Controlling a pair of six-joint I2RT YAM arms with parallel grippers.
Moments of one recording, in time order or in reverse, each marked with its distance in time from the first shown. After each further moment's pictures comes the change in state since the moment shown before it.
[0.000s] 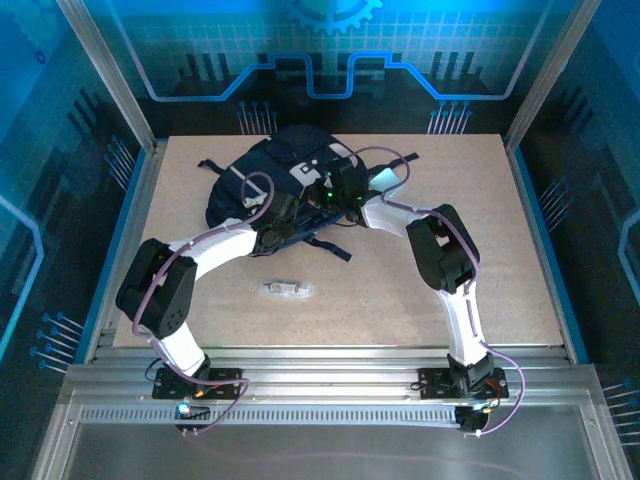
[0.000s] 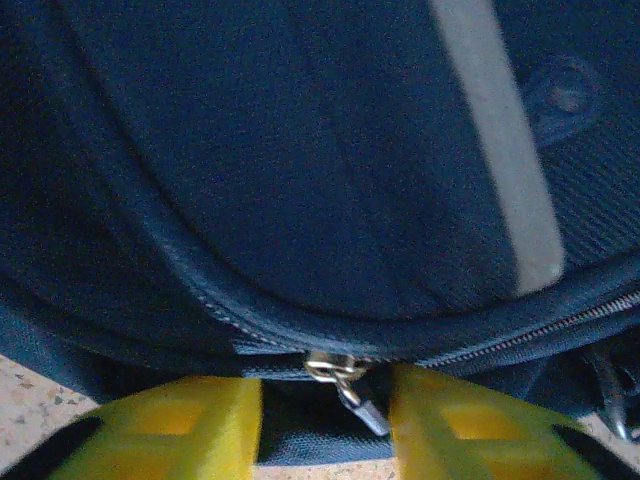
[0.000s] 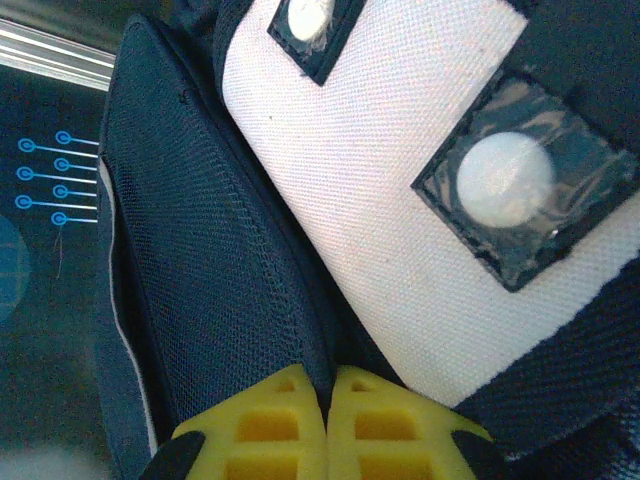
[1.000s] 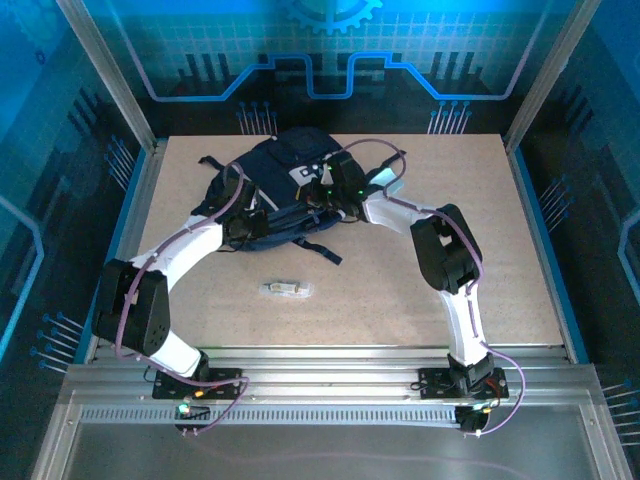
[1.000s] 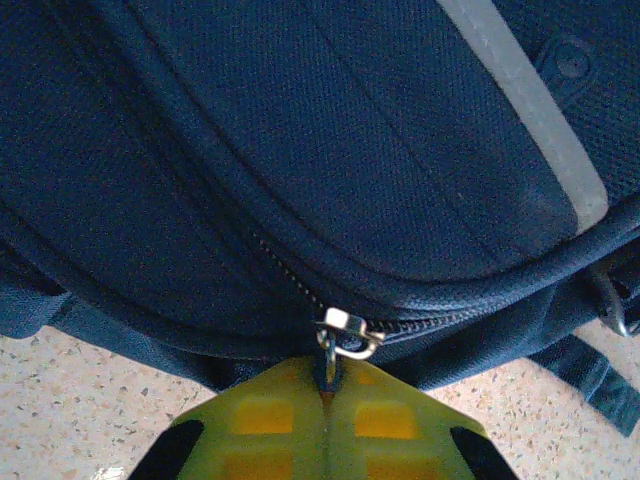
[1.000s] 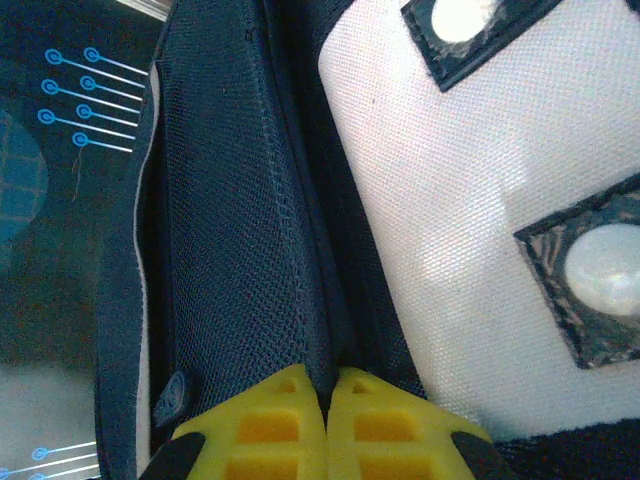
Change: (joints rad) left arm 0.209 -0.161 -0.024 -0.137 0.247 0.508; right arm -0.013 -0.018 0.056 -0.108 -0.110 -0.159
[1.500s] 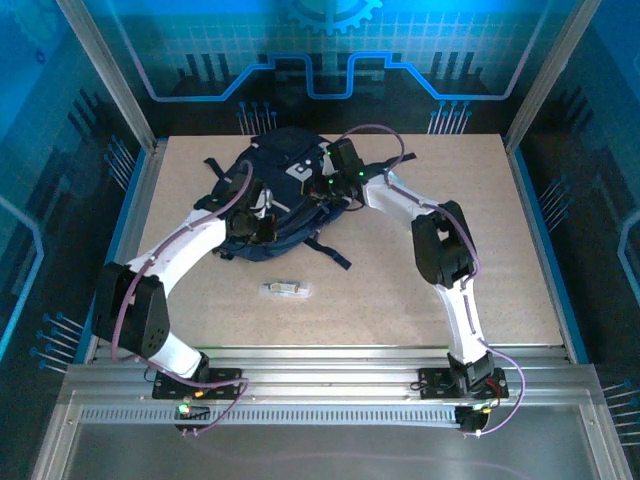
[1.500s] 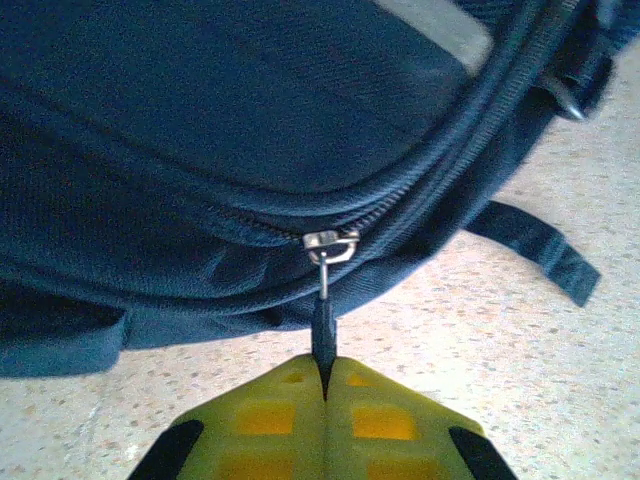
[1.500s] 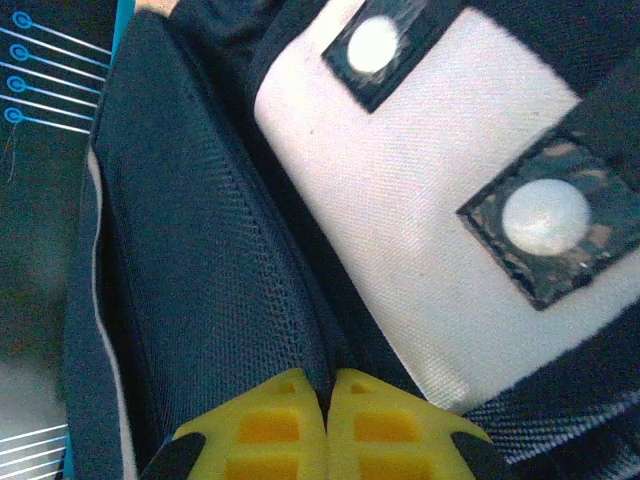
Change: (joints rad) left arm -0.083 0.000 0.129 -0.214 0.124 0.104; right arm -0.037 0.084 0.253 -0.301 -0.003 -0.132
